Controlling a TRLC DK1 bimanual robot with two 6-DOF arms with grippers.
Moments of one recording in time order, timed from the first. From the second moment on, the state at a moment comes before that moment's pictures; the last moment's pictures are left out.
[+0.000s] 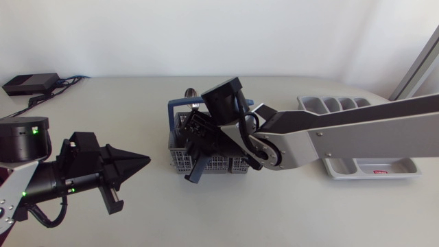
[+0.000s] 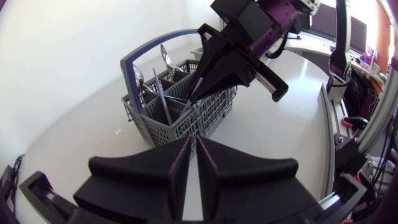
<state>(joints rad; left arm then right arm) -0.14 0.96 0.40 -0.04 0.64 0.52 0.84 1.75 1.04 0.07 -0.05 -0.43</state>
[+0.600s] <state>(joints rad) -0.14 0.92 0.39 -0.04 0.62 0.52 0.84 1.77 1.21 -0.19 -0.07 -0.44</state>
